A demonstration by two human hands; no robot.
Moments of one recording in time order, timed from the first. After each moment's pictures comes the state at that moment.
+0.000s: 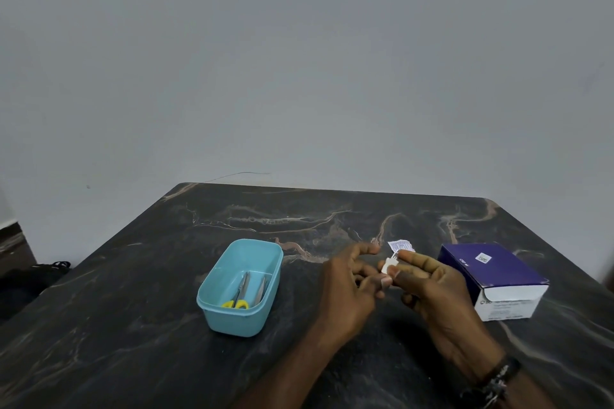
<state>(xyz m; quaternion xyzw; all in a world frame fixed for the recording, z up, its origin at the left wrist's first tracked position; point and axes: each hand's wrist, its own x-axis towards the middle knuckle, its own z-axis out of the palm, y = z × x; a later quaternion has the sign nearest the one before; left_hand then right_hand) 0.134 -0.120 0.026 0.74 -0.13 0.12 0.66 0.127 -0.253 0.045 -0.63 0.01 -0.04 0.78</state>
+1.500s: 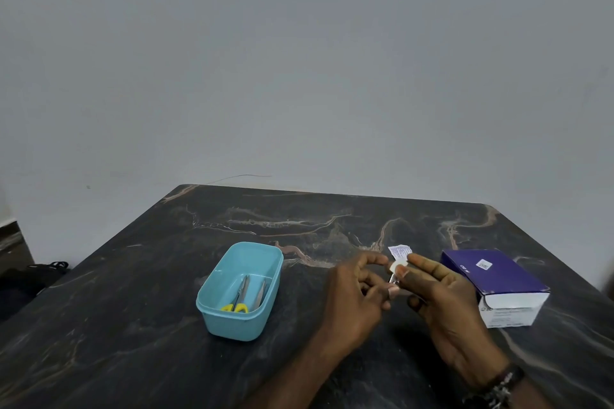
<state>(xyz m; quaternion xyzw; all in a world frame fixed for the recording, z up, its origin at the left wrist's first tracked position) 0.129 -0.125 0.028 0.73 -0.14 0.11 0.66 0.132 -0.257 0.041 -0.59 0.03 -0.06 0.80</state>
